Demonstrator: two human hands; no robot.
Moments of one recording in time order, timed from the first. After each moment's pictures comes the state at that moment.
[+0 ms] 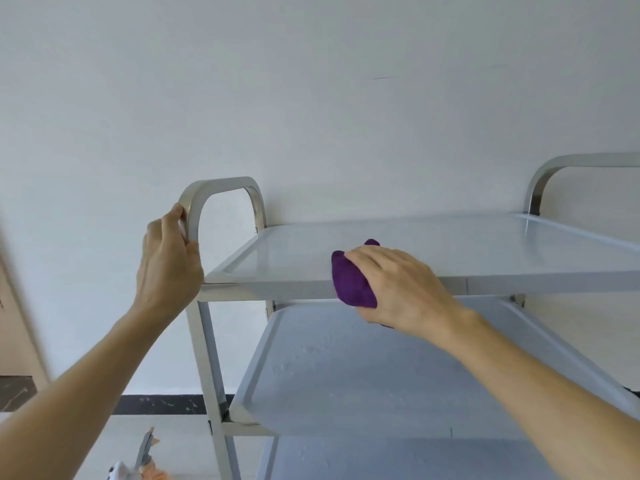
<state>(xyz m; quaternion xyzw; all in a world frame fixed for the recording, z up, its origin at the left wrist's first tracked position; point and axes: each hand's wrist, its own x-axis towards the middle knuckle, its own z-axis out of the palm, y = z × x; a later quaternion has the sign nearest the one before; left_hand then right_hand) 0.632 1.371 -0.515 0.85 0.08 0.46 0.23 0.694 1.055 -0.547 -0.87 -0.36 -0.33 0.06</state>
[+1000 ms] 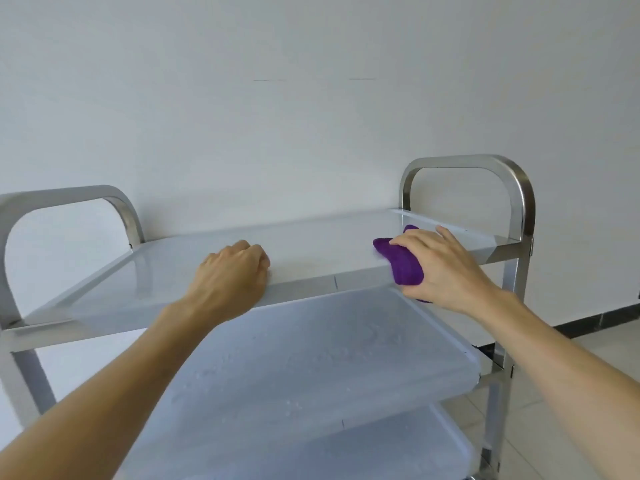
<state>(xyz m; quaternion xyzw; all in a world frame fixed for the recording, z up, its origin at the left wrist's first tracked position) 0.703 1.166 -0.518 0.96 -0.10 0.27 0.06 0.712 0.839 -0.551 -0.93 -0.17 -0.33 0.06</state>
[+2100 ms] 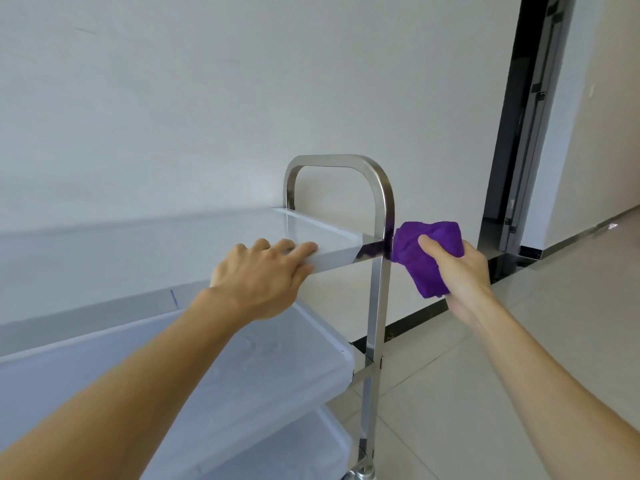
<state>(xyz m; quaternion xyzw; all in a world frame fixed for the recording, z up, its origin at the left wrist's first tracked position) 0.751 0.954 -0.547 0.89 -0.36 0.29 -0.03 0.665 0.673 -0.575 -0.60 0.12 -0.41 0.68</state>
